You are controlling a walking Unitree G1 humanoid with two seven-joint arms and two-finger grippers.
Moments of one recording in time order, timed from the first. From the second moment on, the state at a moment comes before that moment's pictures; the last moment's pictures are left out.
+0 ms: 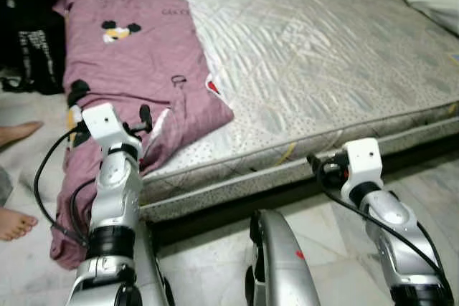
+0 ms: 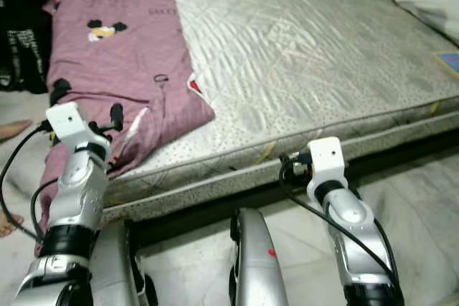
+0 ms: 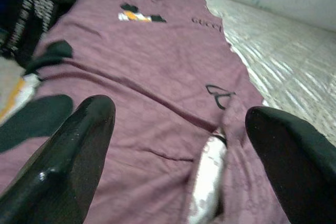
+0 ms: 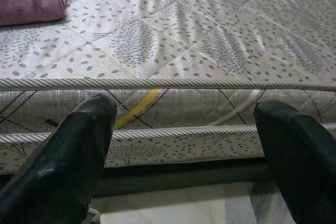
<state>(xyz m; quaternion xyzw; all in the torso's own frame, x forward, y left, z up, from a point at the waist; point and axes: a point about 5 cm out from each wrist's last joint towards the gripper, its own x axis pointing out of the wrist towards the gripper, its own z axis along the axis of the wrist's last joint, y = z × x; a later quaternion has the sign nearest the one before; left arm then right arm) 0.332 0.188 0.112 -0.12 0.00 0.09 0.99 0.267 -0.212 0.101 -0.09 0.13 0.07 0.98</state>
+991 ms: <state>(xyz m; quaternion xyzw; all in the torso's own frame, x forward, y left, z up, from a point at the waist) 0.353 0.190 0.065 -0.15 0.21 0.09 0.96 0.261 -0.215 0.104 -0.09 0.15 0.06 0.98</state>
